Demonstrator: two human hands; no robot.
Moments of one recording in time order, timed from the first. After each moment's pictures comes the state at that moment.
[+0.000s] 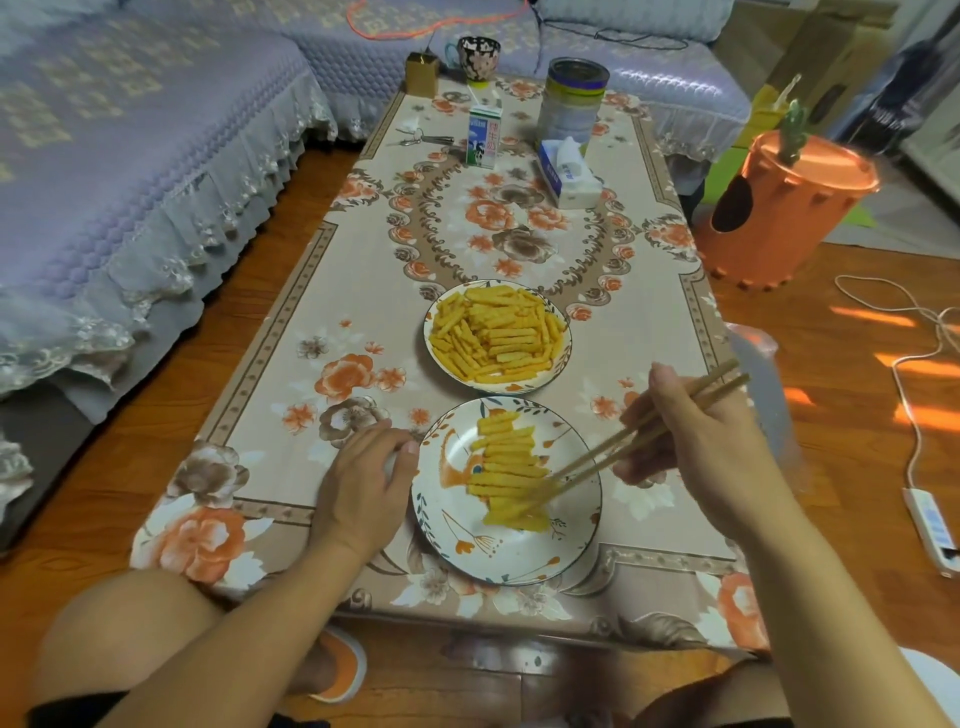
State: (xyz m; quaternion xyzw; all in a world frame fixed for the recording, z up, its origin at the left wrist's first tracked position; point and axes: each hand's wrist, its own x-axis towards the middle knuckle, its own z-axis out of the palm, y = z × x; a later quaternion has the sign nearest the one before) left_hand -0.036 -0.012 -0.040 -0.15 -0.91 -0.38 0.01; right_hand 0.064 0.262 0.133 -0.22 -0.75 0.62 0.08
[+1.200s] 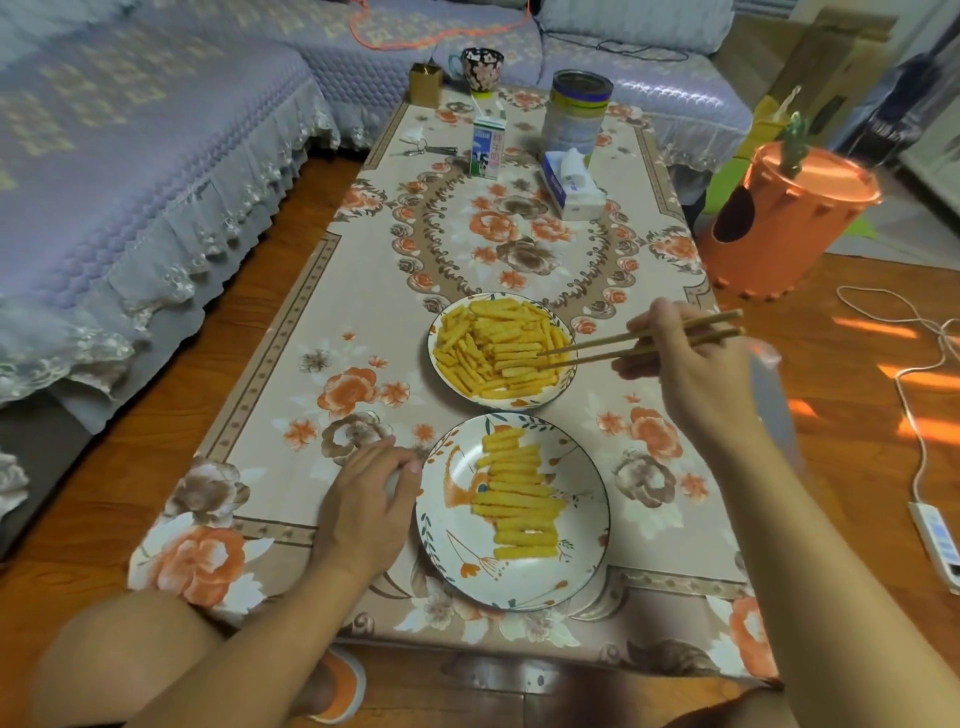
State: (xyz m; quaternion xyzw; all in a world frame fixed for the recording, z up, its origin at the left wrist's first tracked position) left_hand -0.037 -0.013 -0.039 -0.15 -0.90 -0.40 0.02; right_hand -0.008 0.283 0.131 -0.17 -0.78 0.57 0.22
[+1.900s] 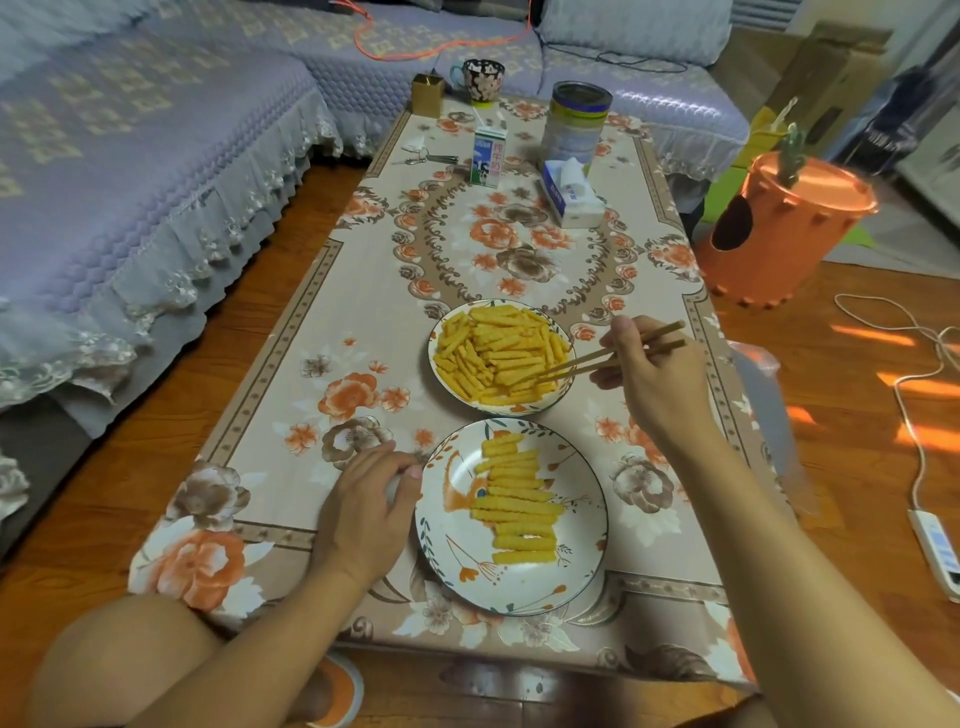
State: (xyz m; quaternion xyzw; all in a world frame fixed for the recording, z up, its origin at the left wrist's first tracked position) left_hand -0.037 -0.012 -0.040 -0.15 -0.90 -0.40 0.01; right_hand -0.030 0.281 0.103 -0.16 -0.81 0.52 0.23
